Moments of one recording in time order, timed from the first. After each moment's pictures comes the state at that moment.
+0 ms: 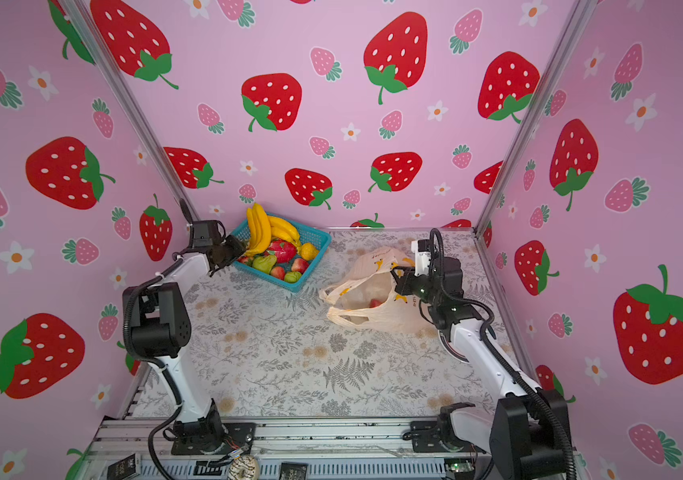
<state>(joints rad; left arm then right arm) 0.12 1.98 1.51 -0.25 0.18 -0.60 0.27 1.20 0.80 0.08 -0.49 0.38</state>
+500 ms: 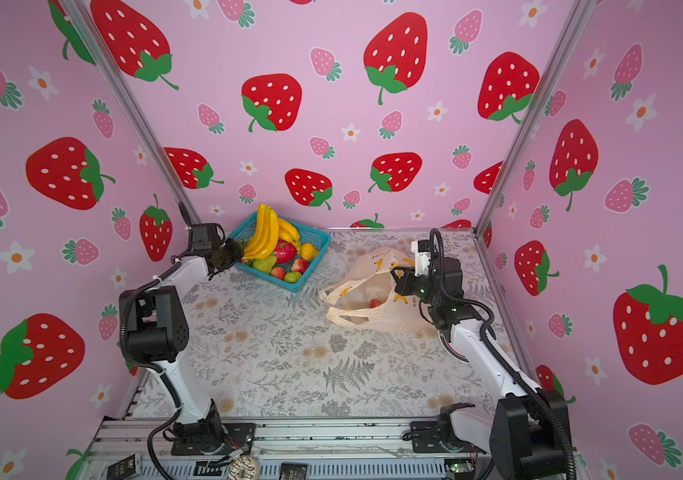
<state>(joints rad) 0.12 1.93 1.45 -0.24 0.19 -0.60 0.27 1.20 0.80 0.08 -0.49 0.38</state>
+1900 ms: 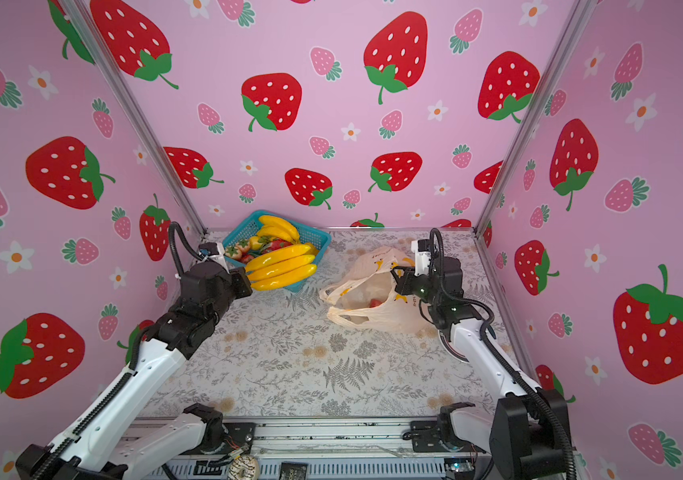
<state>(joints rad) -0.38 0.95 0.90 -0.39 -0.35 -0.40 0.27 1.20 0.80 0.08 -0.48 0.37</state>
